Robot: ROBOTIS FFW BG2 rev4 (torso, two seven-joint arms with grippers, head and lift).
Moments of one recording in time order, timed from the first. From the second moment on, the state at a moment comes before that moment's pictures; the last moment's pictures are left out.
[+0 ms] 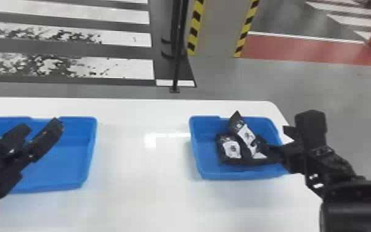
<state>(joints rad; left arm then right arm) 0.40 0.11 0.25 -2.18 0.64 0.44 -0.37 0.20 -0.13 -0.23 -2.11 0.33 0.70 0.46</state>
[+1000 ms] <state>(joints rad) 0.09 0.11 0.37 -2.01 0.11 0.96 -0.28 0.47 -0.12 -0.09 -2.46 -0.07 0.58 0.50</state>
